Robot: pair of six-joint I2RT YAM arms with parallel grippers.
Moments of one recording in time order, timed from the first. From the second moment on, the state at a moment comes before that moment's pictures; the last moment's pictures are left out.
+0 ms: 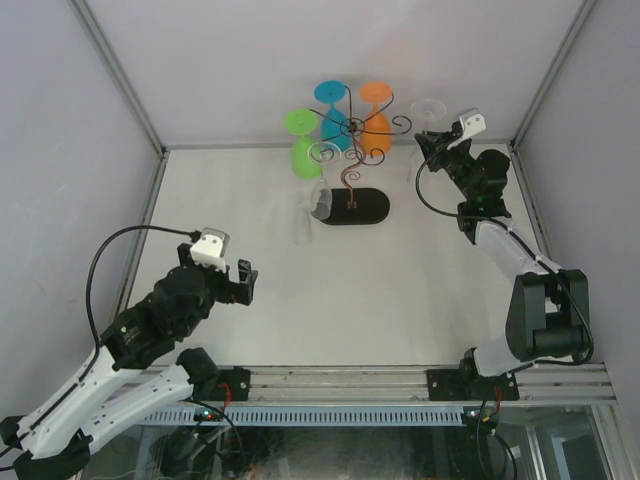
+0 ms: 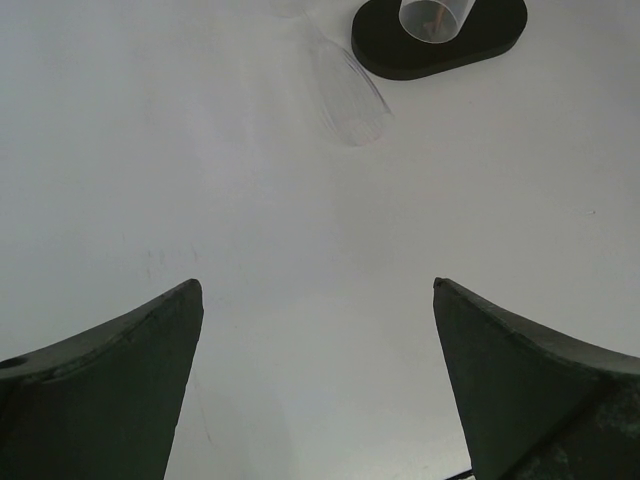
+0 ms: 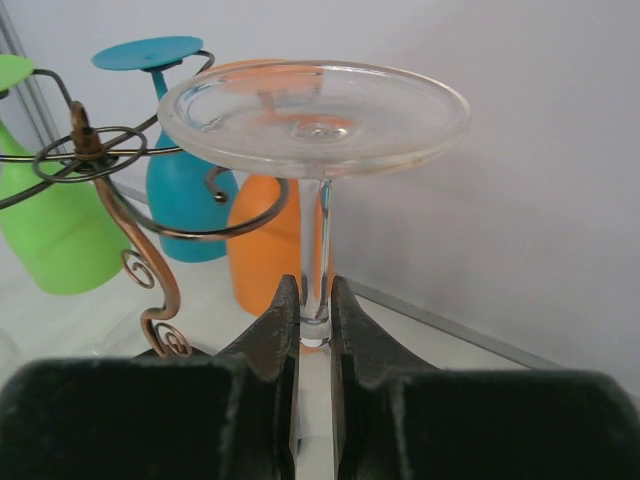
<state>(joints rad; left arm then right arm) -0.83 0.50 0.80 -0.72 -0.48 -0.23 0.08 1.46 0.98 0.67 -0.40 0.03</state>
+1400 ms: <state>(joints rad) -0.83 0.57 0.80 -0.72 -0.50 -0.22 0.08 1.79 1.28 0.66 -0.75 0.06</state>
